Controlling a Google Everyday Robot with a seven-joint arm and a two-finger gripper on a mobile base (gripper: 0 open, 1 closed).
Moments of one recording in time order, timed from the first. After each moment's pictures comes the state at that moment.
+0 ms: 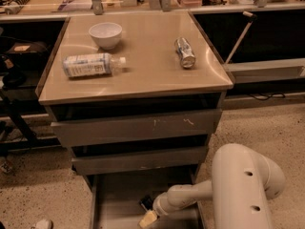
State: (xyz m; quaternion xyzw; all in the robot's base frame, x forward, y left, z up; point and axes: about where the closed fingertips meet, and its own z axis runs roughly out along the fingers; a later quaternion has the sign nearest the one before) arm 0.466 0.011 0.168 -0.40 0.87 0.25 0.14
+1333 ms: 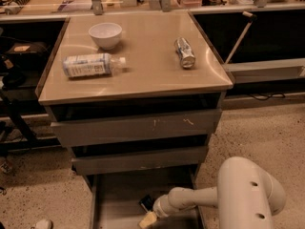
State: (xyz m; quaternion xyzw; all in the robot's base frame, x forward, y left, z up) arm 0.472 0.016 0.135 -0.39 0.87 0.27 0.15
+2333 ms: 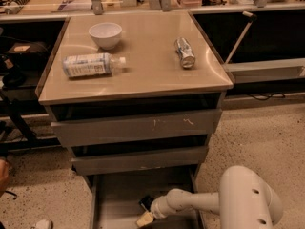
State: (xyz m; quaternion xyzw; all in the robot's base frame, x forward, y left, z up) arm 0.475 0.032 0.117 -0.40 0.85 0.29 0.17
